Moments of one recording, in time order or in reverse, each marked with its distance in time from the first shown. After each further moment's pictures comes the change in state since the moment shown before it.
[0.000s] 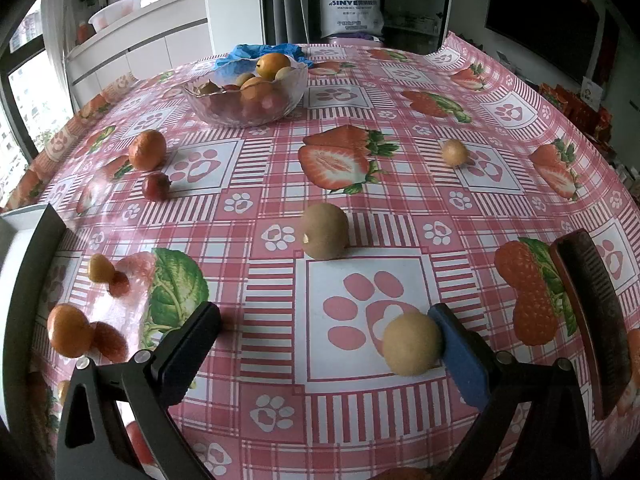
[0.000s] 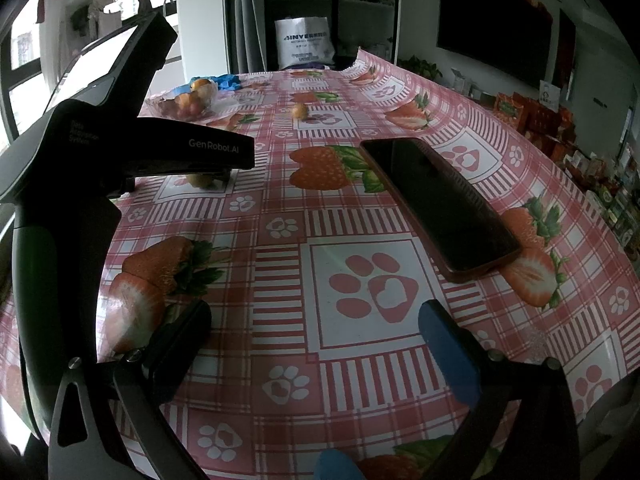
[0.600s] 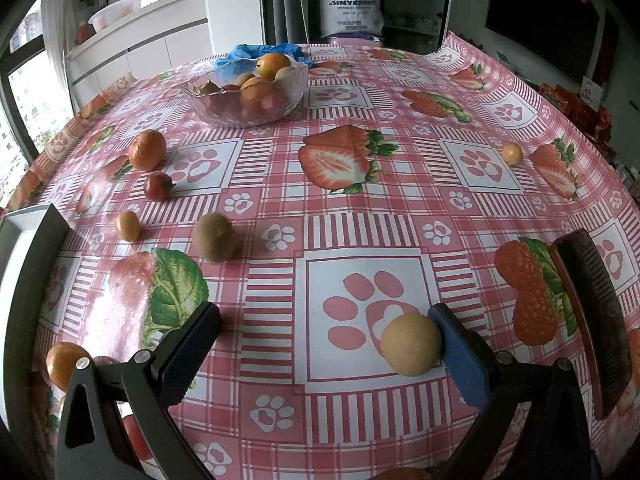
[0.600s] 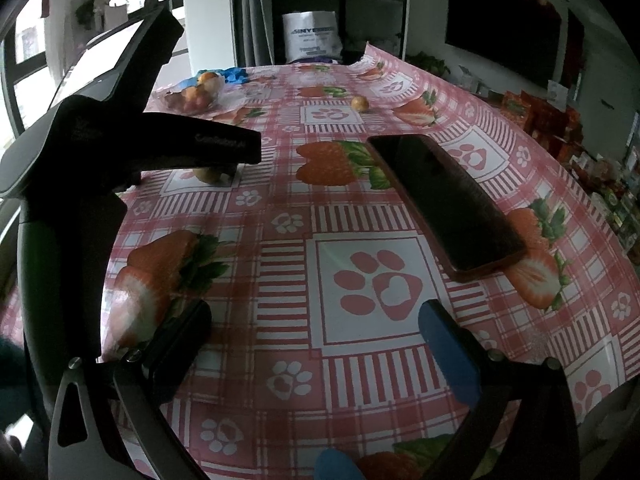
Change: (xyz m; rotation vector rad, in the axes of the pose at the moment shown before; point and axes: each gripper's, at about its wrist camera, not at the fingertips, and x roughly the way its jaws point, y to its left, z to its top) left arm 0.000 0.000 0.000 0.000 0.000 0.000; right arm 0.000 0.000 0.000 -0.020 0.022 0.024
